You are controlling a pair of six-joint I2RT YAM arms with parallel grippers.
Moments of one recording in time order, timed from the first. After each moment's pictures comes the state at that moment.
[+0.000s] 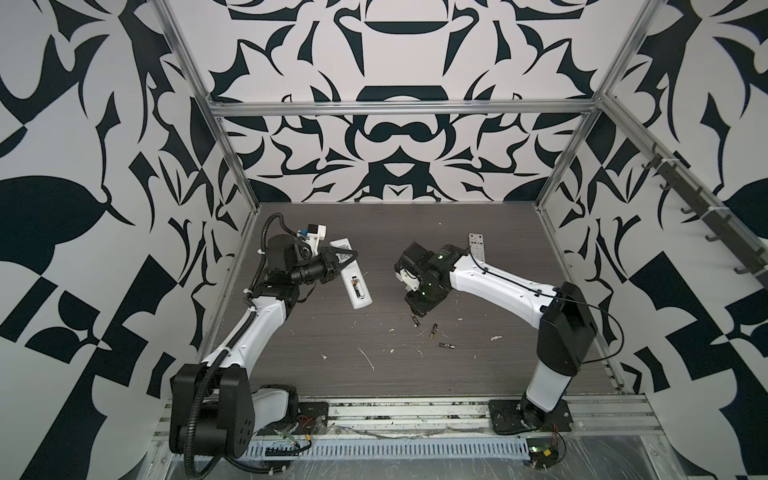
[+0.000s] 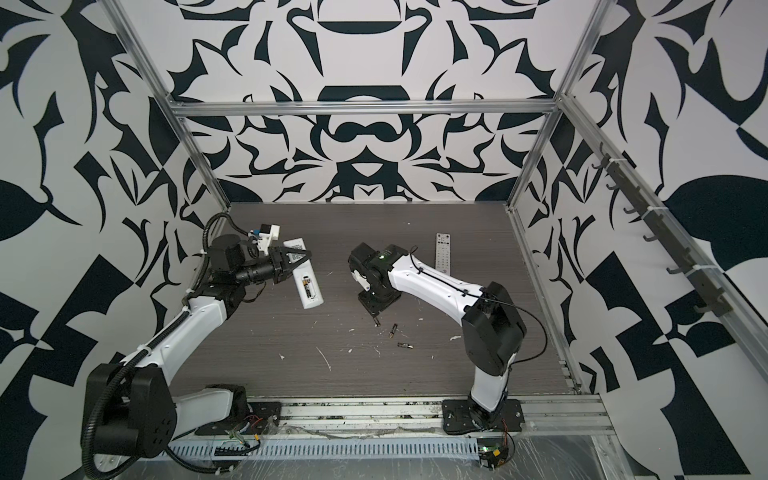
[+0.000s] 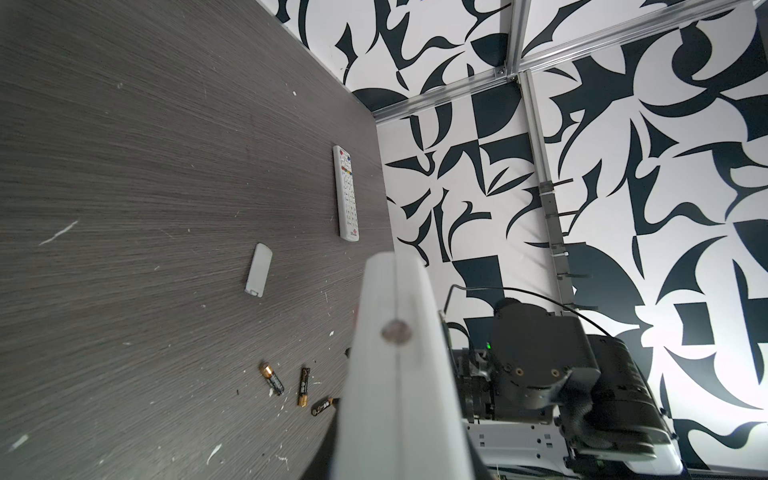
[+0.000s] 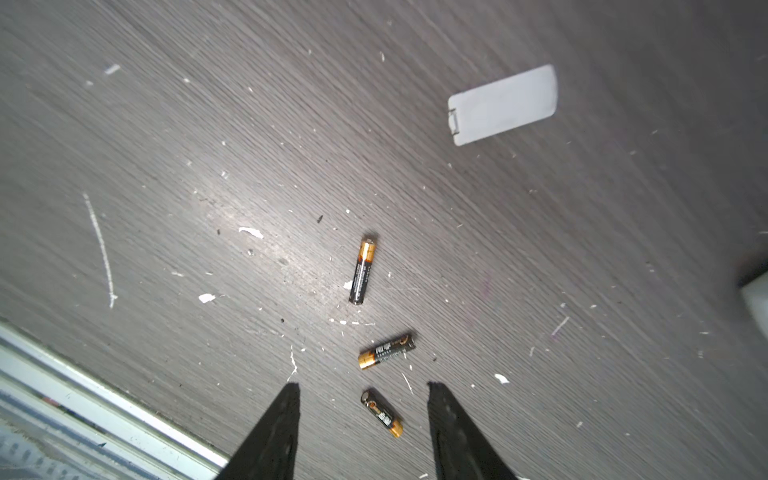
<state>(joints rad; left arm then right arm) -0.11 1.23 0.74 0.14 0.96 -0.96 0.80 1.80 1.47 -1.08 -0.03 0.15</state>
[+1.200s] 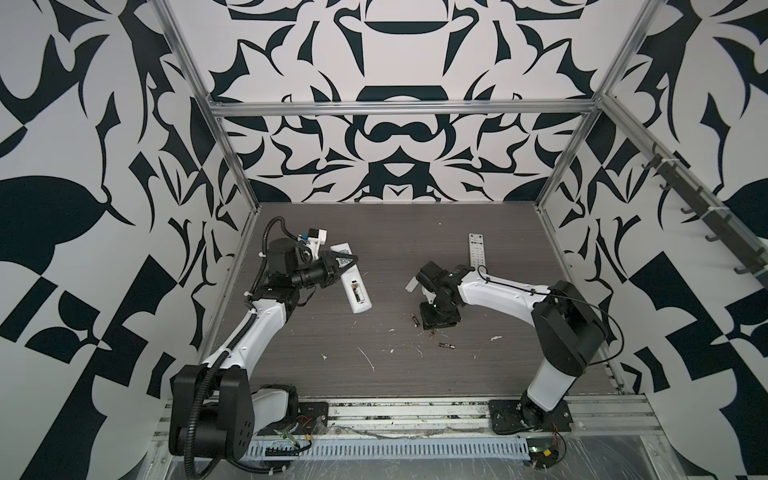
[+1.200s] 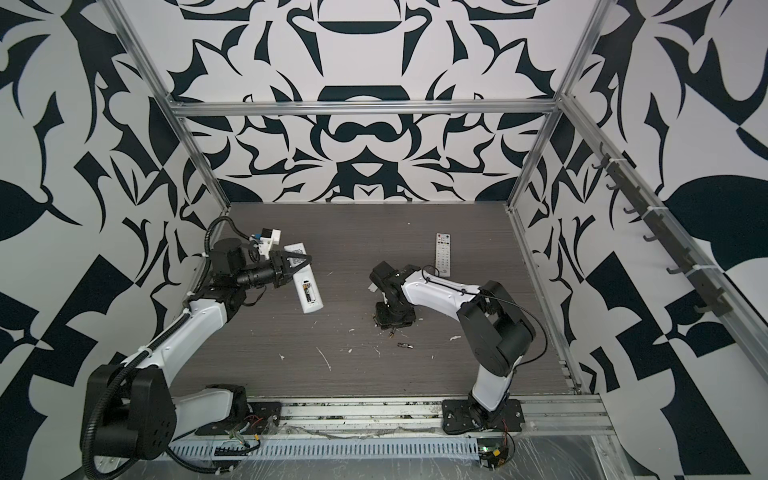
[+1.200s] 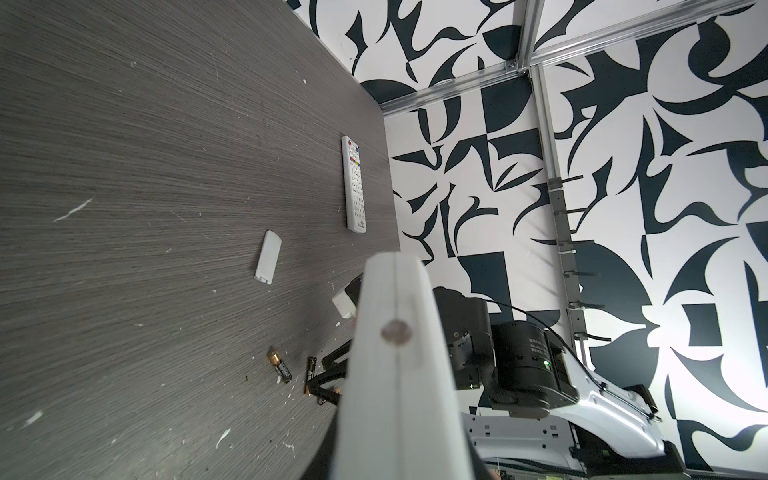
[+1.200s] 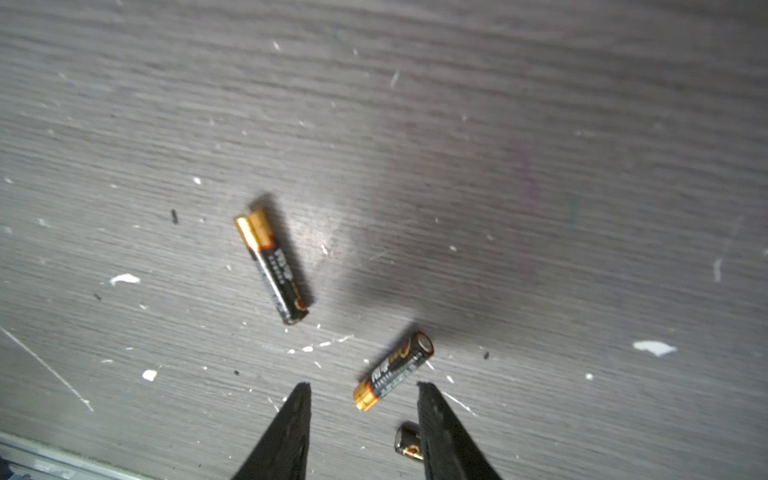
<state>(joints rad) -0.11 1.22 0.72 0.13 0.96 -0.95 0.71 1.74 1.11 -0.84 -0.15 0.56</state>
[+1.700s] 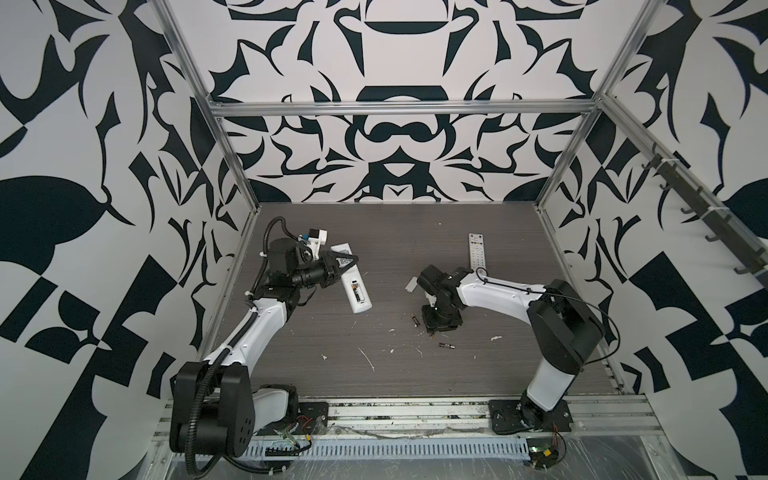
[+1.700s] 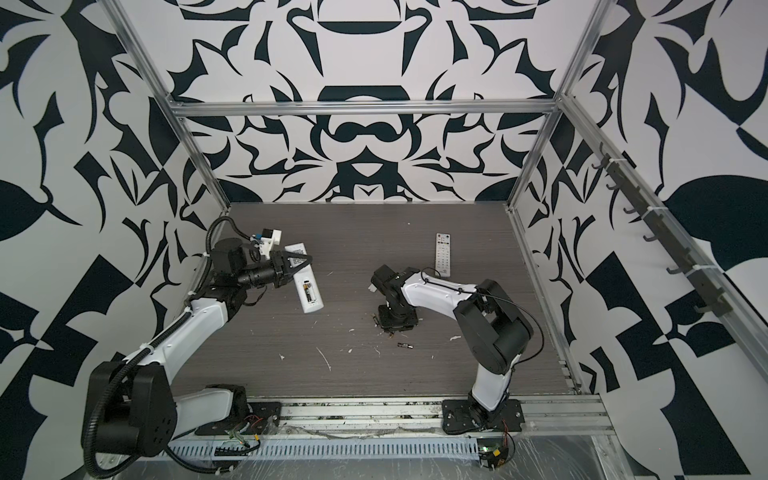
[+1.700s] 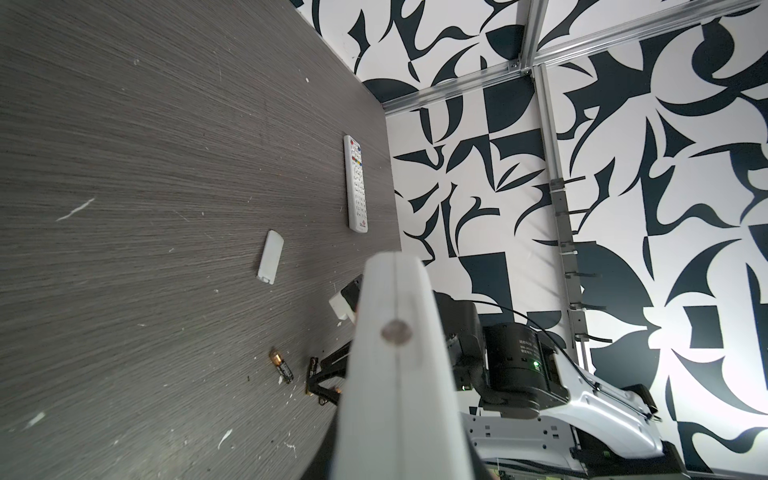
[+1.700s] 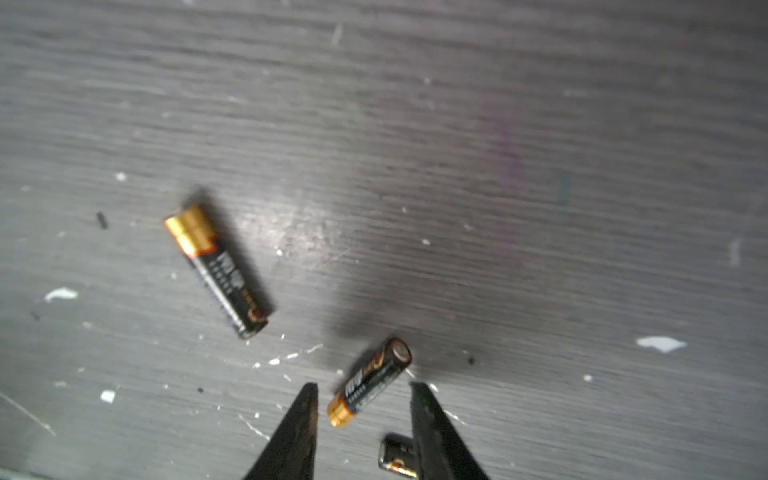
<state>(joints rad) -0.11 1.24 0.72 0.14 0.96 -0.95 0.71 1.77 1.09 -0.82 -0.14 0.59</state>
